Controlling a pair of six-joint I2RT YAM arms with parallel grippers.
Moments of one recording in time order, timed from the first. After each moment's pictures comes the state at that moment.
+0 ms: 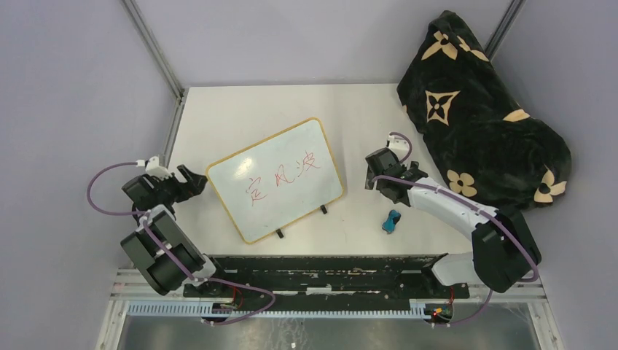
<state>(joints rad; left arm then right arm) 0.74 1.34 0.50 0.17 0.84 0.04 0.57 1.37 0.82 -0.46 0.58 0.61</state>
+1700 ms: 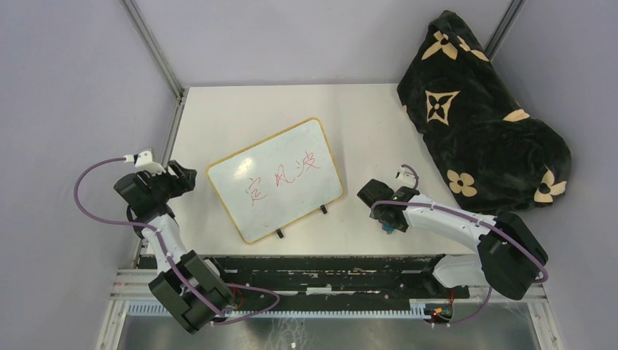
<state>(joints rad) 0.74 1.00 0.54 0.00 0.71 0.02 0.76 1.30 0.69 -0.78 0.58 1.18</state>
